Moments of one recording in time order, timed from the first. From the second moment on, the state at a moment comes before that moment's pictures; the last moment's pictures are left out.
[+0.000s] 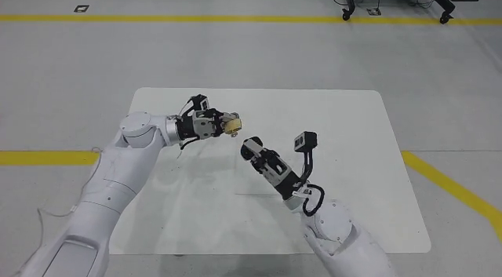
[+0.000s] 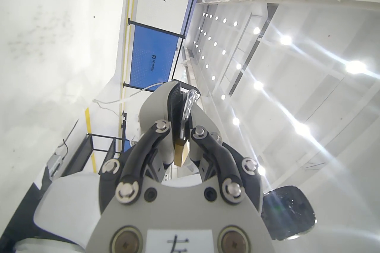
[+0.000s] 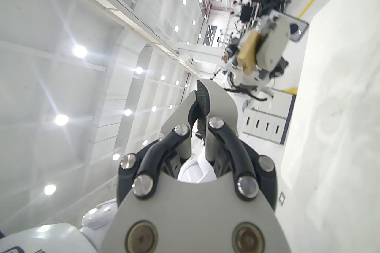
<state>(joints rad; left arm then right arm) 0.82 -1.16 -1.01 -1.06 -0.75 0.13 -1.18 -1.55 -1.31 1.06 -1.83 0.35 -0.19 0.32</state>
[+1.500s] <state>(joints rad) 0.87 -1.14 -1.07 -1.17 -0.65 -0.01 -1.18 -1.32 -1.34 1.06 -1.55 1.00 0.10 0.63</state>
